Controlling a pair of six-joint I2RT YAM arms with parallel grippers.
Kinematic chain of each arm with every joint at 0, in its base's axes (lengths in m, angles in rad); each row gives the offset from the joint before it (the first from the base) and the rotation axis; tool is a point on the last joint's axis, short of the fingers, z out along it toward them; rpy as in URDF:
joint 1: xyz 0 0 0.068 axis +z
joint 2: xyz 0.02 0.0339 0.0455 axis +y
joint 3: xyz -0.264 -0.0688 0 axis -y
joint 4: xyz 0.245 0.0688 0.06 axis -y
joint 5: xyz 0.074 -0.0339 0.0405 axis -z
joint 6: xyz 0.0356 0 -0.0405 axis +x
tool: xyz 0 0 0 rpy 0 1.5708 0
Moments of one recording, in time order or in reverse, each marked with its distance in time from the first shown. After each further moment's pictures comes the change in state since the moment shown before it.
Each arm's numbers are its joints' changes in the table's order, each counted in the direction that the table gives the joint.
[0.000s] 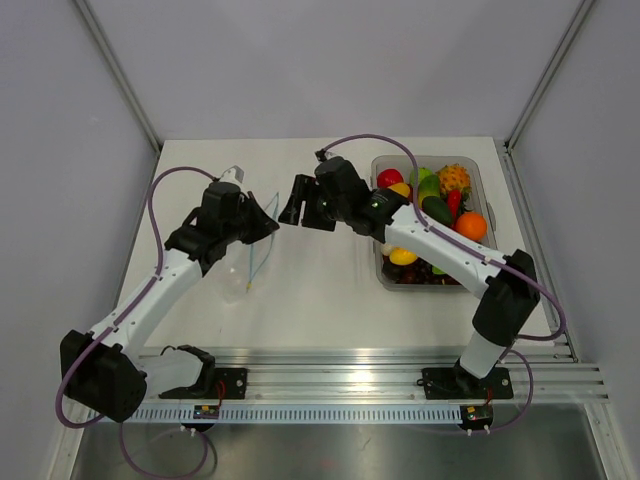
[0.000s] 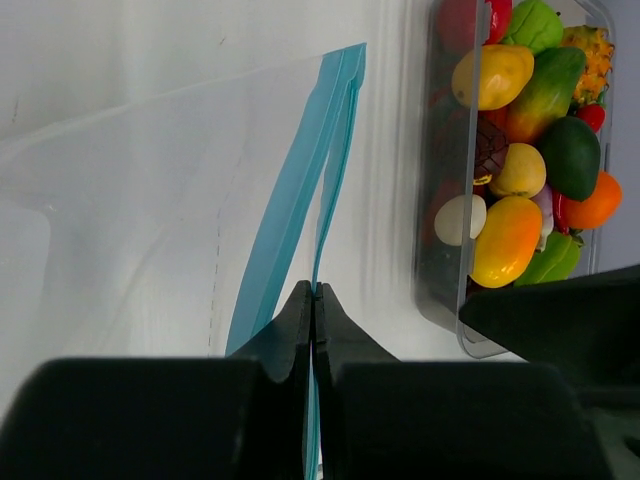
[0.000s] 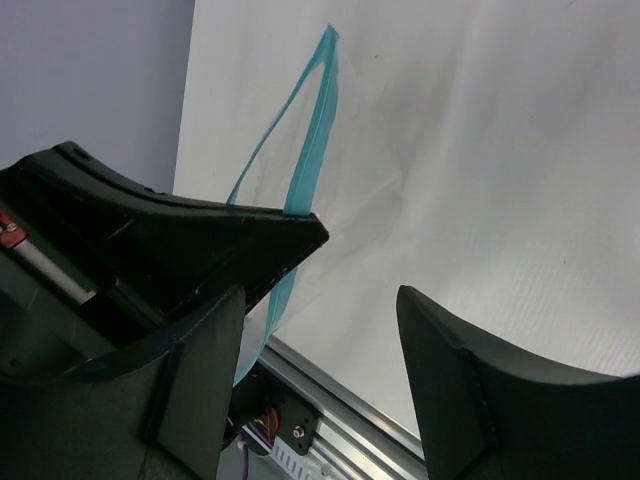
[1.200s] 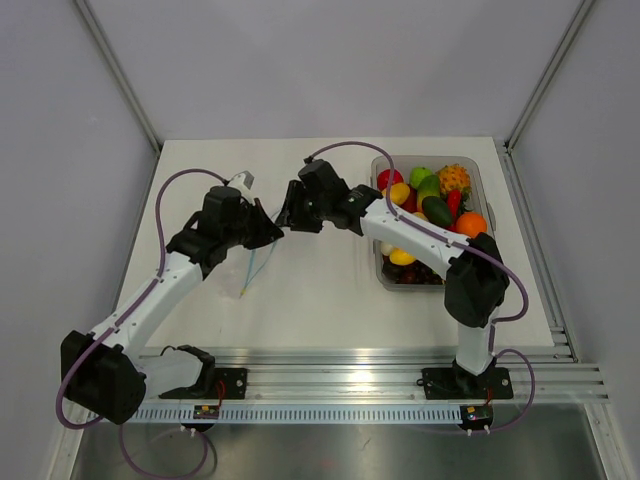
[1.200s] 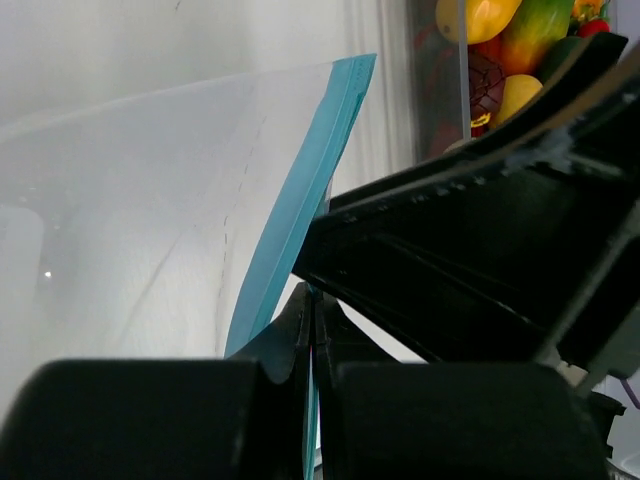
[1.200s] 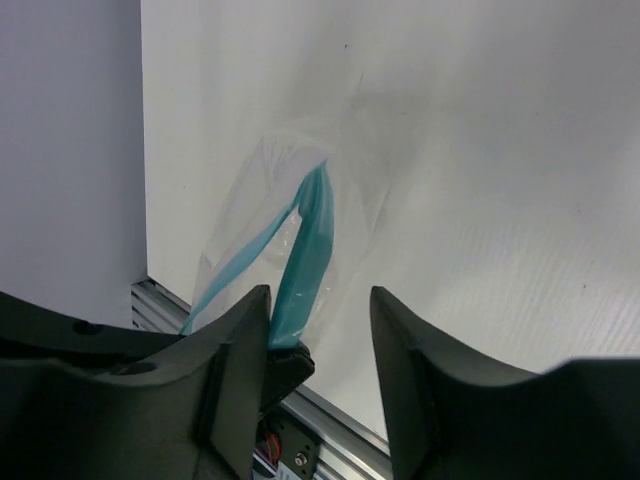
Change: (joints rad) left arm 0.000 -0.011 -0.040 0.027 0.114 0.108; right arm -0.014 0.197 0.092 -0.004 -0.021 0.050
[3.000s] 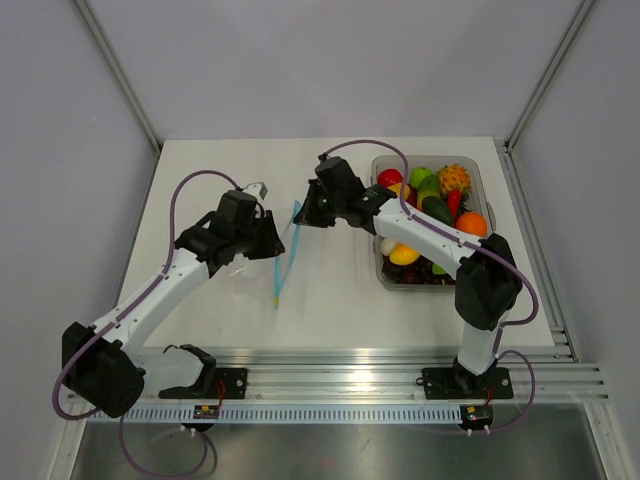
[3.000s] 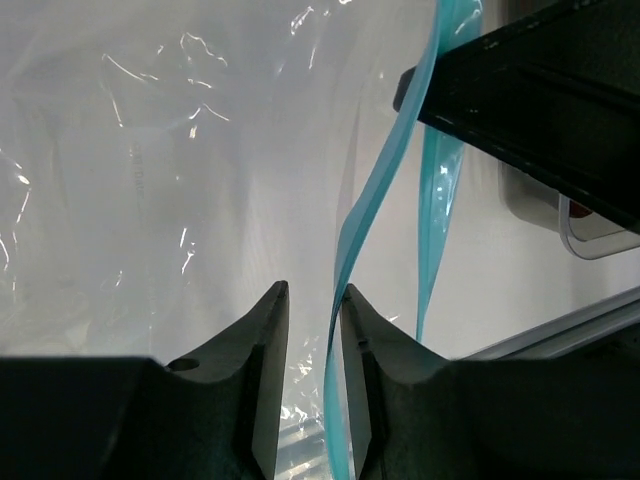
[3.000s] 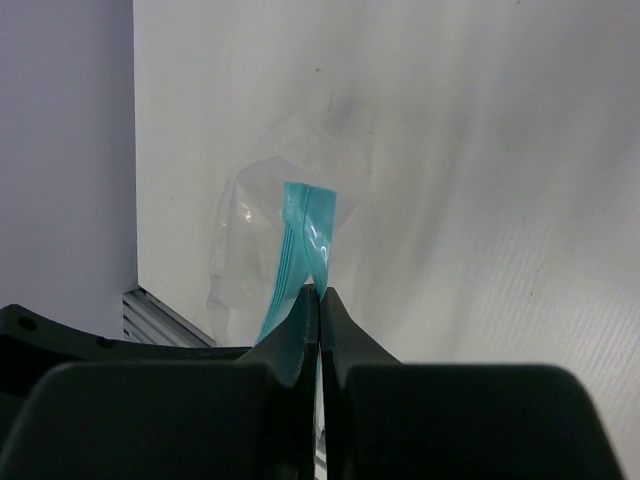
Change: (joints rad) left arm -0.092 0.028 0.053 -0.210 -0.114 0.098; right arm -0.062 -0.049 -0.093 0.061 -0.036 -0.038
